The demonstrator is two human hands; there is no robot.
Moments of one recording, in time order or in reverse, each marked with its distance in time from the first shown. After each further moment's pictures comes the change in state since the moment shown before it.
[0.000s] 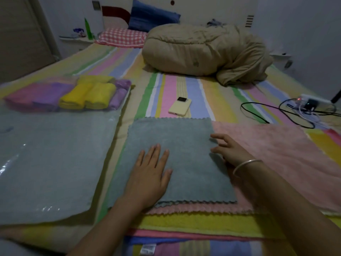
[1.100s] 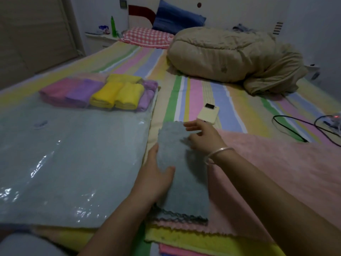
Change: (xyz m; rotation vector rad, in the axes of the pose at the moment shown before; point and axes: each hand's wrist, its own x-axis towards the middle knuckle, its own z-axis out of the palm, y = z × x) left_hand -0.019 -0.036 -0.090 -0.980 0.051 -0.579; right_hand 0.040 -0.079 0.145 -0.296 0.005 -0.403
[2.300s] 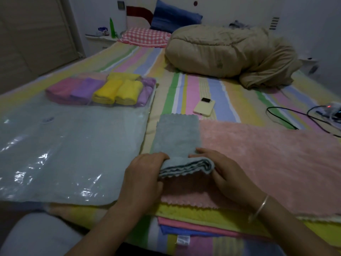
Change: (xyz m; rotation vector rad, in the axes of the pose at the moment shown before) left_hand -0.035 -0.035 -0.009 0.651 0.138 0.624; right_hand -0.119 0.067 -0.037 -0.250 -0.109 -0.477
